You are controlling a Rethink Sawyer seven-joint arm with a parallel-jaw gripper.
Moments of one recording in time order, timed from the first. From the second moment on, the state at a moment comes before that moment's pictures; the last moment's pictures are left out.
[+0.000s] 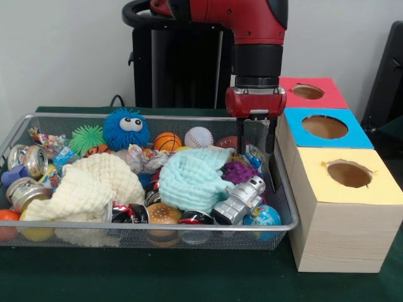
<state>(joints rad) -0.15 -0.60 0.01 1.99 -0.18 -0.22 1.57</state>
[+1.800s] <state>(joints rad) -0.09 -0.51 -0.04 1.99 -0.18 -0.23 1.57</state>
